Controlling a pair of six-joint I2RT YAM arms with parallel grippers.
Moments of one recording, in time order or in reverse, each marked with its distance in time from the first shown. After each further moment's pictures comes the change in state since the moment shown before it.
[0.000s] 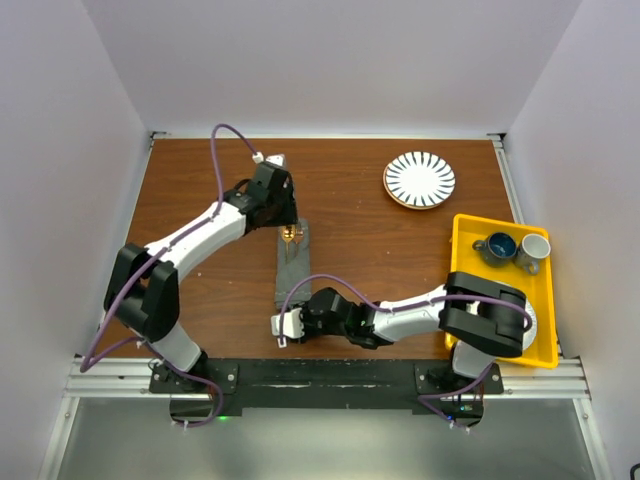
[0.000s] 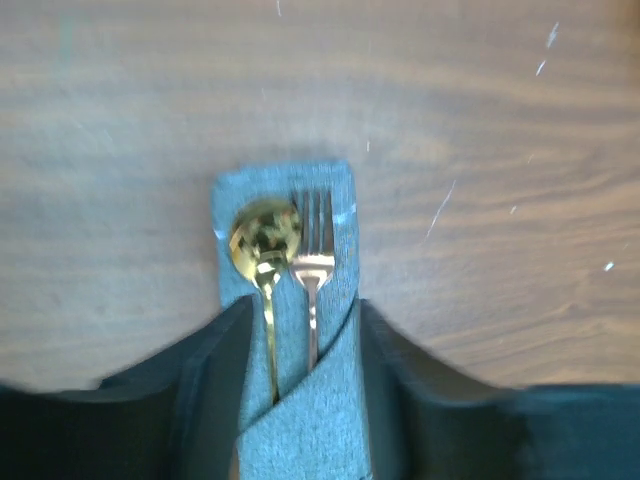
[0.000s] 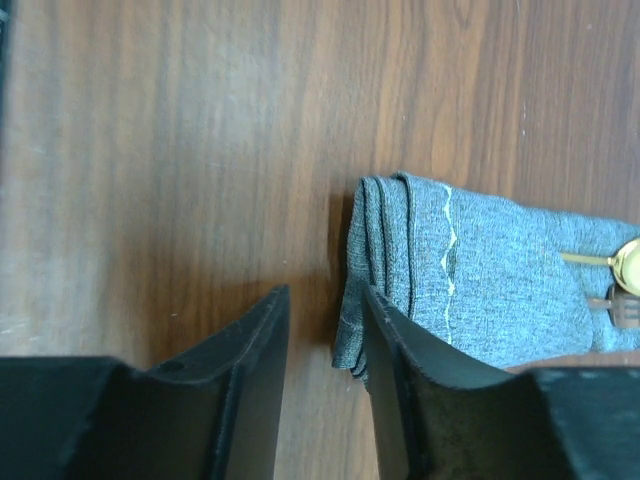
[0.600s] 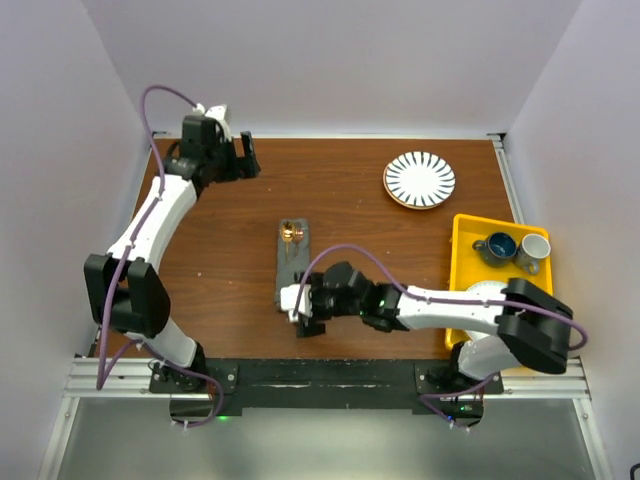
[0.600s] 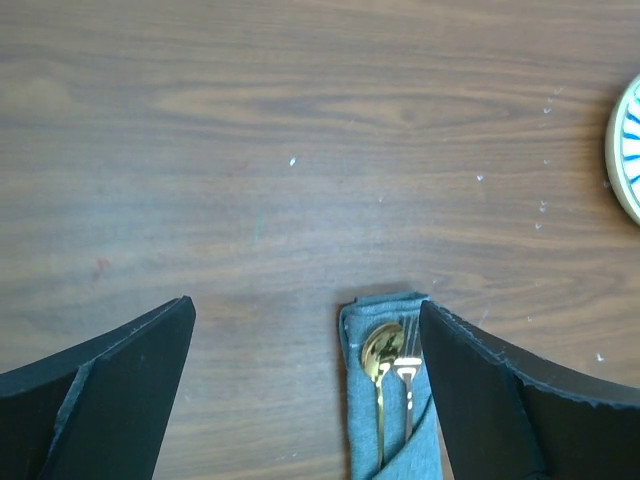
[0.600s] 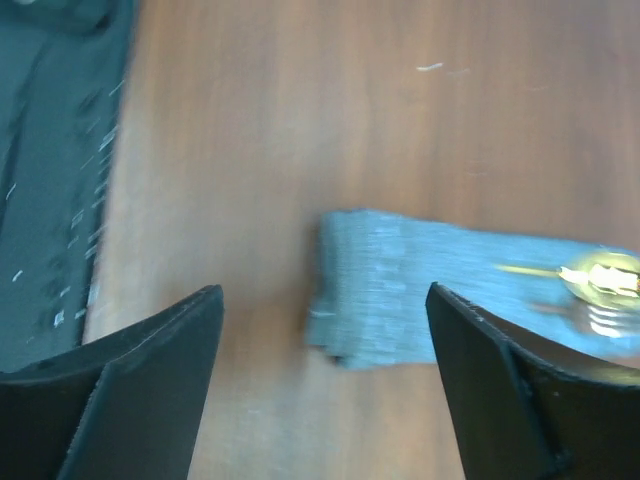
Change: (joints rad) left arm 0.349 -0.043 0.194 -0.028 0.208 0.235; right arm -0.087 -0.237 0.054 -0.227 -0.223 0.105
